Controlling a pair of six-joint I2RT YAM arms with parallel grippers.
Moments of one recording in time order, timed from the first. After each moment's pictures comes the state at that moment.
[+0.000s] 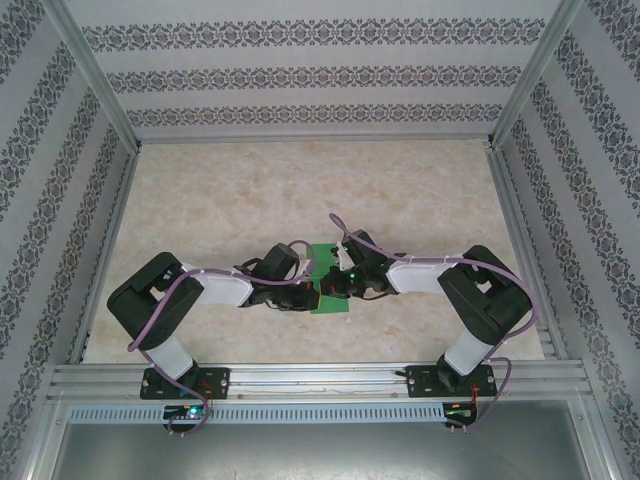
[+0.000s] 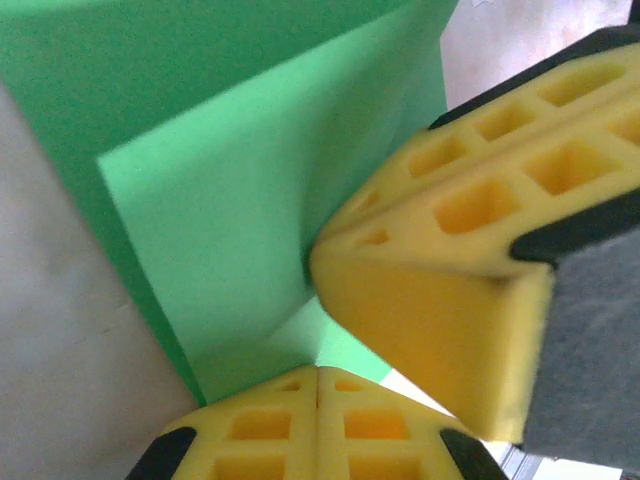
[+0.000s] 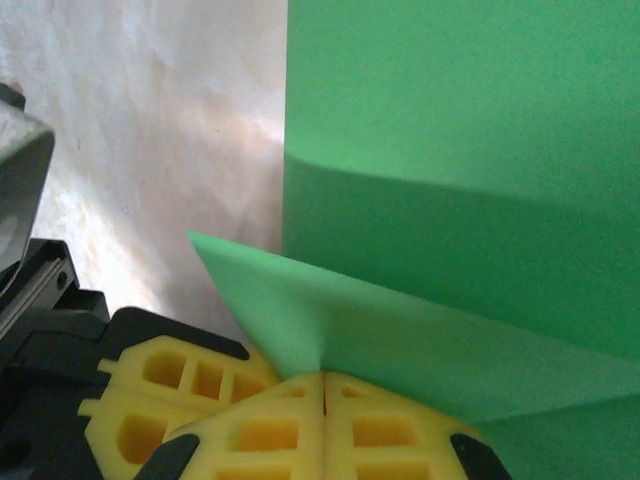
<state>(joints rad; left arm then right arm) -0.71 1.67 0.64 0.08 0.53 -0.71 0.68 1.67 0.70 0.00 -0.54 0.76</state>
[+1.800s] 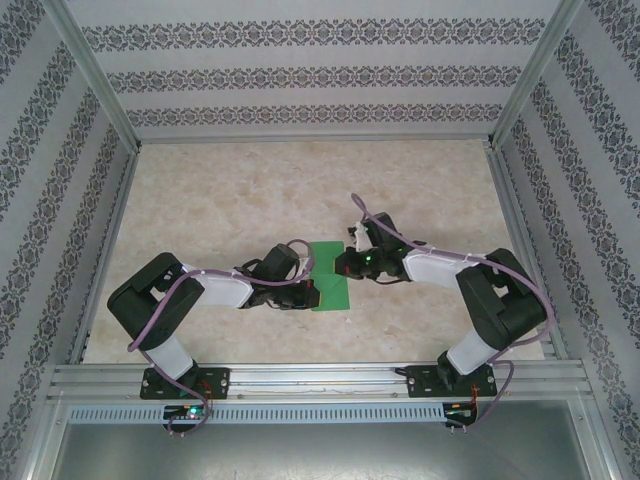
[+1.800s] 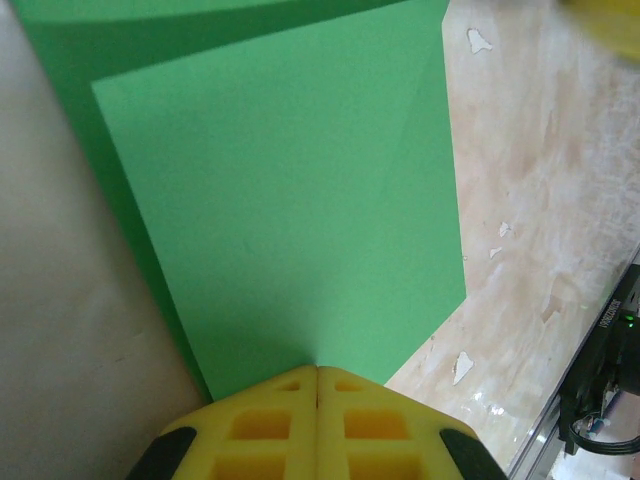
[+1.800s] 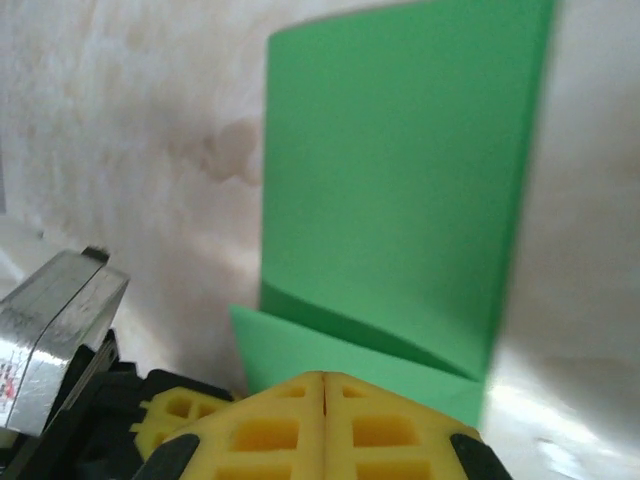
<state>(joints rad) -0.71 1.67 0.63 0.13 0.49 -0.76 0.53 1.62 0.73 -0.05 -0.56 0.68</state>
